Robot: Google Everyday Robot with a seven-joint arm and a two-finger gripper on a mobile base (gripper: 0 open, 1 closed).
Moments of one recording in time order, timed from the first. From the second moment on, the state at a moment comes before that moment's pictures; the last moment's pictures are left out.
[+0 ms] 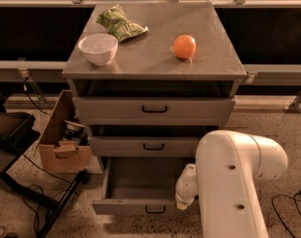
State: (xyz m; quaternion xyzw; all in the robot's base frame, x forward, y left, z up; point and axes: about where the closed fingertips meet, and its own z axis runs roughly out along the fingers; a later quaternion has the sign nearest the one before) arm 0.539 -0.157 0.198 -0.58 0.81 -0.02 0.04
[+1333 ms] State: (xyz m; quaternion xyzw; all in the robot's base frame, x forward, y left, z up) arm 0.531 -0.160 0.197 -0.58 0.81 -0.02 0.04
